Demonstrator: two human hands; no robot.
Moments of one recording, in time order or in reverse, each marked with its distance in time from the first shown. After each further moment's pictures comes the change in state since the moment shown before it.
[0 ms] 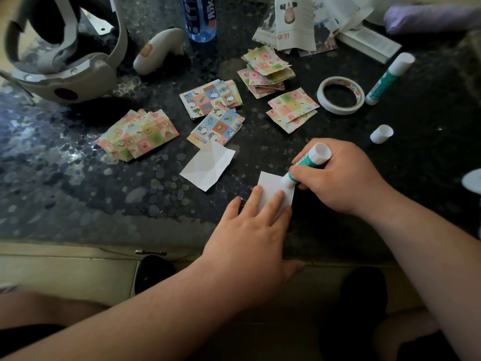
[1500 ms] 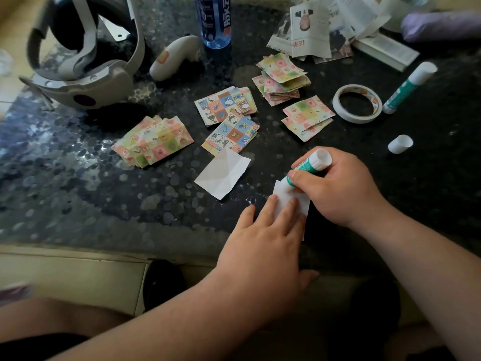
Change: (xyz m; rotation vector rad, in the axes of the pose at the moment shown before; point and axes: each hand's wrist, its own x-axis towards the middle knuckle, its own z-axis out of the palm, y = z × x) left_hand 0.001 -0.005 0.003 -0.032 0.083 0.009; right_hand 0.007 -0.008 0.025 0.102 0.068 0.004
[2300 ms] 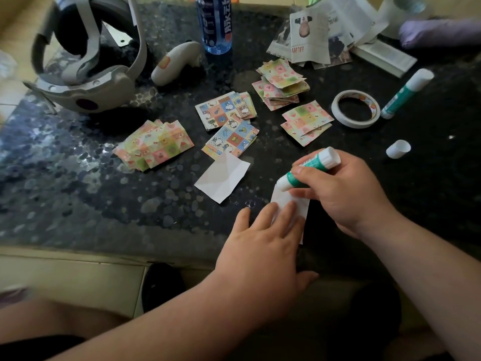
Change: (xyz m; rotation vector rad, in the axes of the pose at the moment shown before) left_hand -0.001 0.000 0.000 0.000 0.009 -0.016; right_hand -0.004 -0.006 0.001 0.520 -0.002 0.204
